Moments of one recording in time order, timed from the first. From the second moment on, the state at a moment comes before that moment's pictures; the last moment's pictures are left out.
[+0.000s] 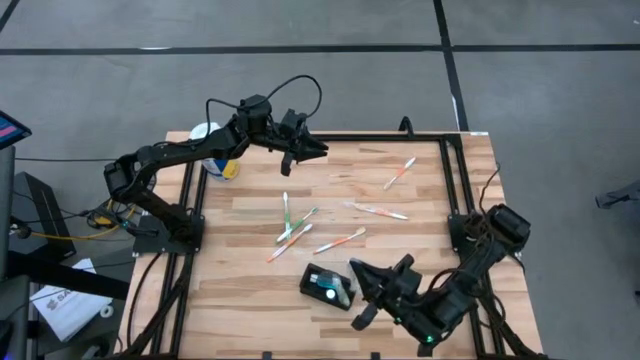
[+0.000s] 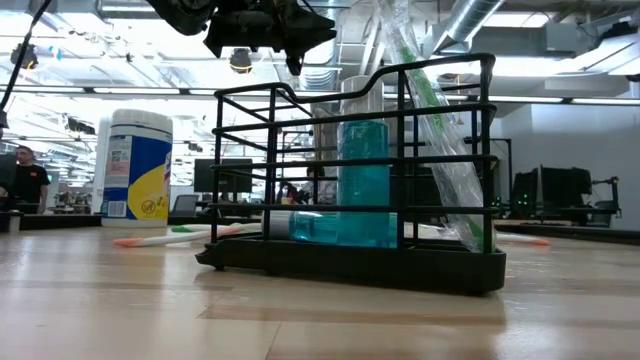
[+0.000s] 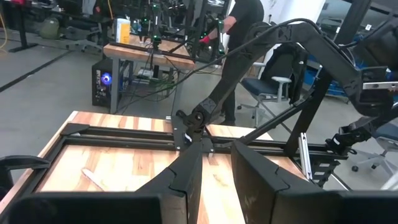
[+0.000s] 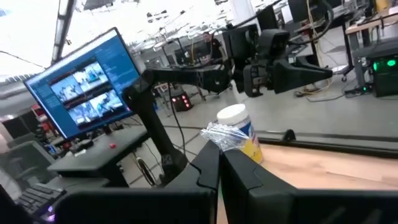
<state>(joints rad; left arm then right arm) 0.52 1.51 1.14 0.27 0.71 -0.11 0.82 1.92 1.46 1.50 1.52 -0.61</state>
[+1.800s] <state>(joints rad) 0.52 1.51 1.14 0.27 0.71 -0.11 0.80 1.94 1.45 -0.01 1.57 0.99</state>
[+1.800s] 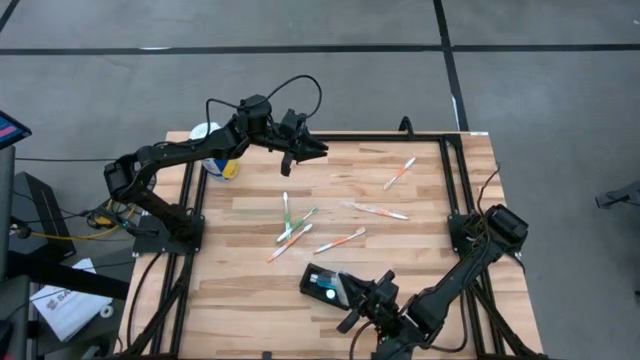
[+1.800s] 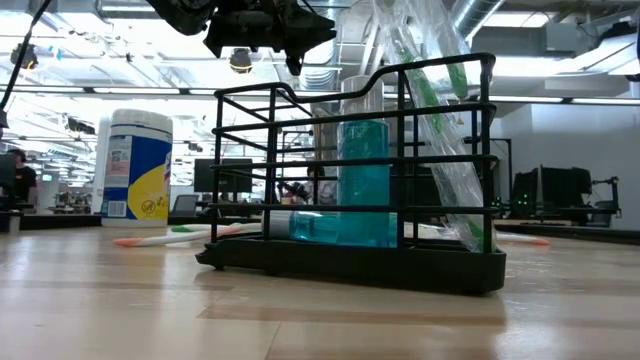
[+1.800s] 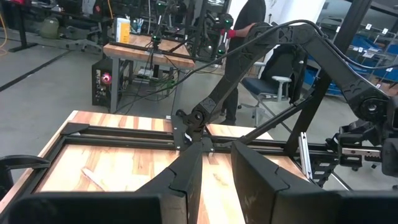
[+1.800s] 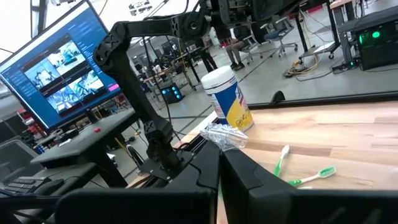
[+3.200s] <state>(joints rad) 0.51 1.51 1.14 0.27 0.71 -0.06 0.82 2.16 1.45 -0.12 1.59 1.55</state>
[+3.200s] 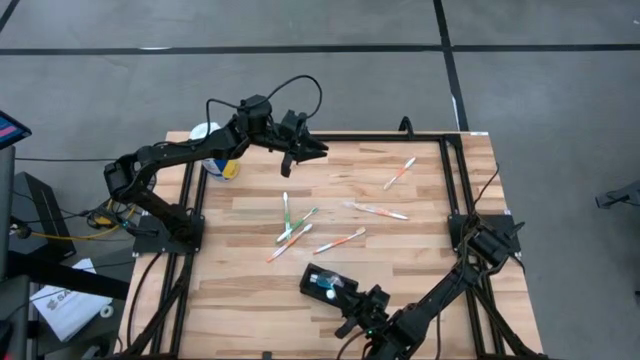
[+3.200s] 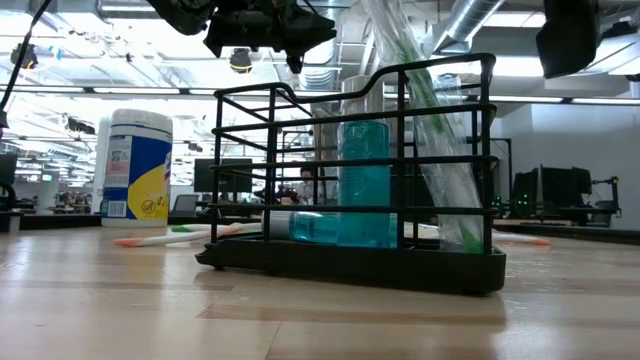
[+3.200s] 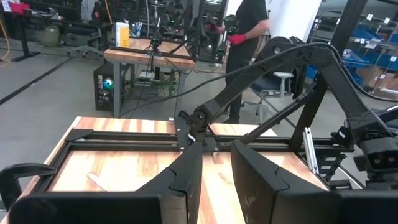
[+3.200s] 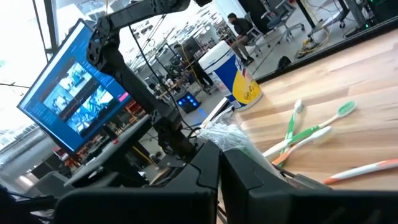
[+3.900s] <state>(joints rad) 0.50 1.51 1.14 0.27 0.71 -0.06 0.81 2.13 1.45 -0.13 1.56 1.67</state>
